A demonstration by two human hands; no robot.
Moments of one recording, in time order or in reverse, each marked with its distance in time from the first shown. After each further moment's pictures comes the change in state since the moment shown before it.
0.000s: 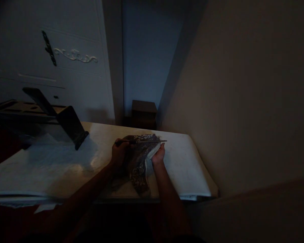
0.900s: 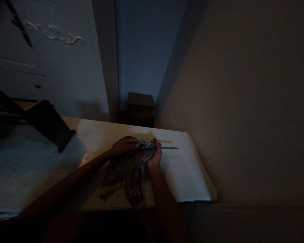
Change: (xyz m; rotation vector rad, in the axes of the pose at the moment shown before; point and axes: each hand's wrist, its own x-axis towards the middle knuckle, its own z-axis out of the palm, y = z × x) left_hand 0.048 0.009 0.015 0.783 -0.829 -0.211; right_hand -0.016 0.008 0.014 -0.022 0.130 -0.153
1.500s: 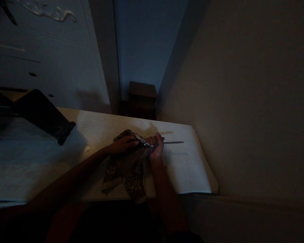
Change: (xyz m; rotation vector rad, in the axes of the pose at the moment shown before) left_hand -0.007 -0.015 0.000 0.096 -0.091 0.189; right_hand -0.010 -0.006 0.020 -0.048 -0.134 -0.053
